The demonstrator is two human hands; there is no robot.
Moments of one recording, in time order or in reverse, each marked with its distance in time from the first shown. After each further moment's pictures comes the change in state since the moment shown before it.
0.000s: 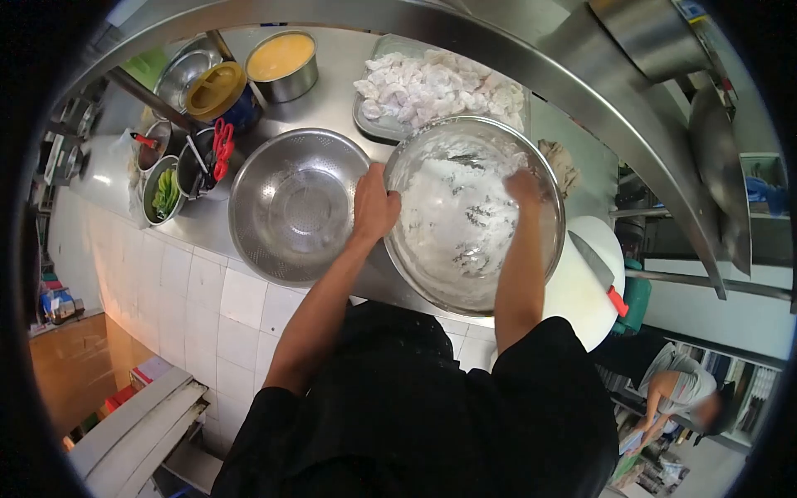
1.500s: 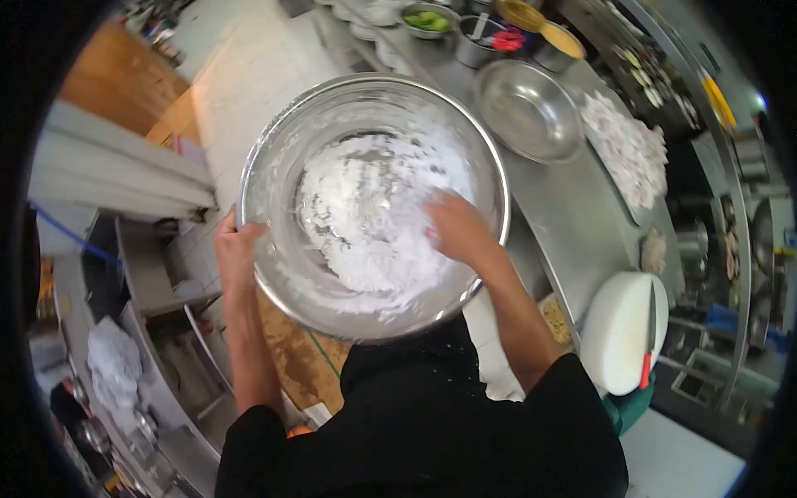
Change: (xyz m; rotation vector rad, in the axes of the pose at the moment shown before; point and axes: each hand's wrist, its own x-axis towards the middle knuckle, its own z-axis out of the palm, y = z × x) left_hand -0.385 0.044 -0.159 -0.497 0.701 -0.436; right_hand -0.342 -0.126 -0.091 0.117 -0.328 -1.528
